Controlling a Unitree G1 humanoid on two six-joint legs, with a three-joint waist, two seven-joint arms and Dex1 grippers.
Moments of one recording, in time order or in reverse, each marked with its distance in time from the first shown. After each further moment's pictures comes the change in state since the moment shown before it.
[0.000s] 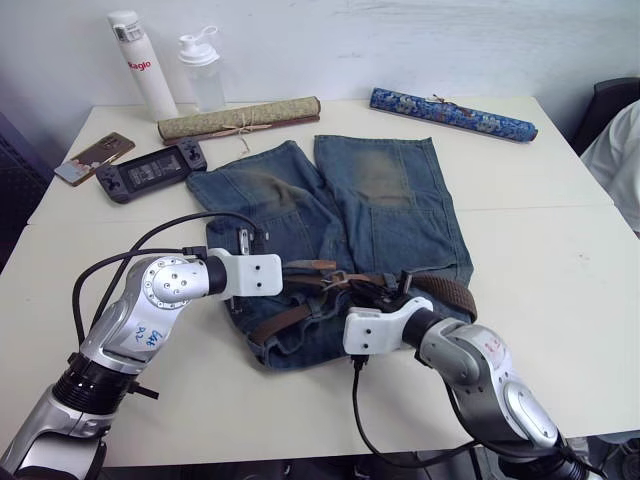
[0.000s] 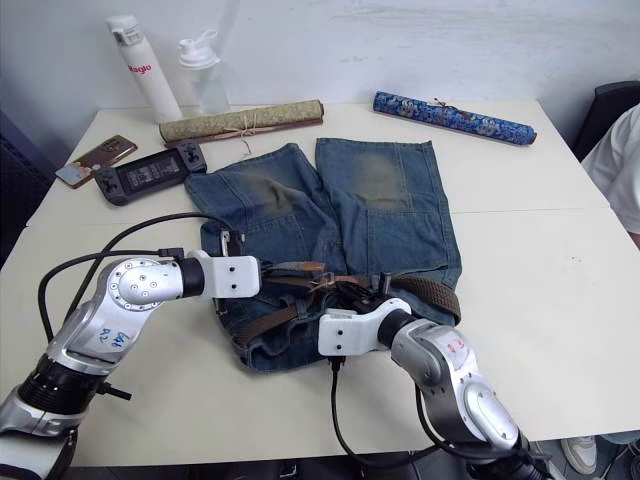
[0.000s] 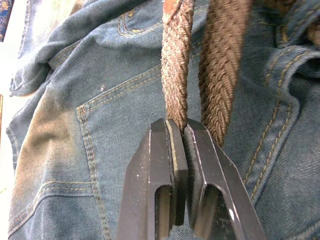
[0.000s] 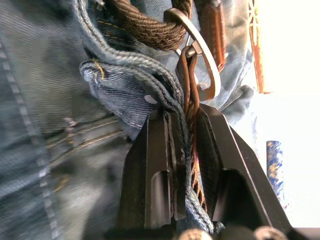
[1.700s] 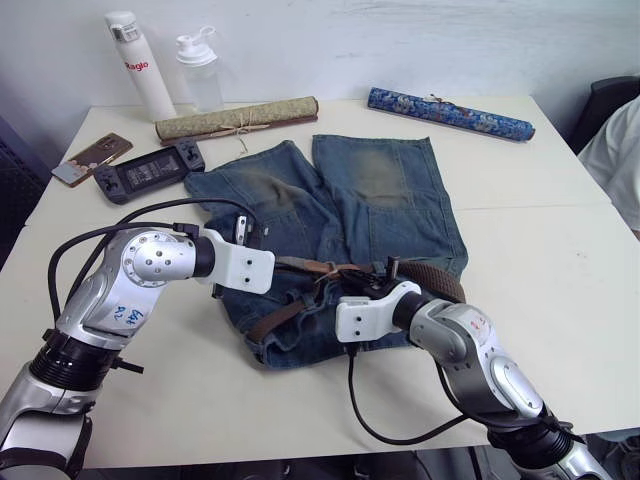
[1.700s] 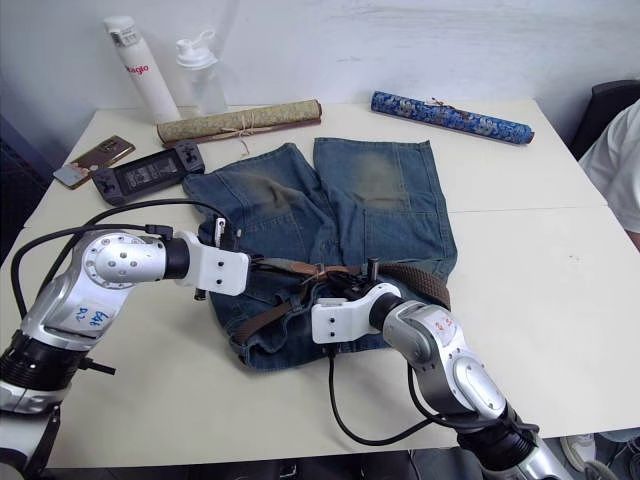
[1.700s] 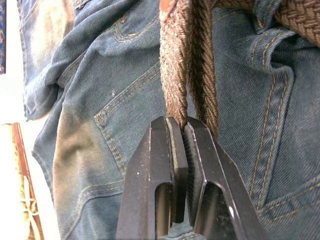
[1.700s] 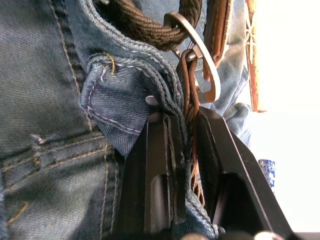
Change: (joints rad) left arm -0.129 0.089 0.009 0.065 0.027 -0.178 -0.168; right arm -0.087 0.019 0.000 0.093 0.010 -0.067 0.017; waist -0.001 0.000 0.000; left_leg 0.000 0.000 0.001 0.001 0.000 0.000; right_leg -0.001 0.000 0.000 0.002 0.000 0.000
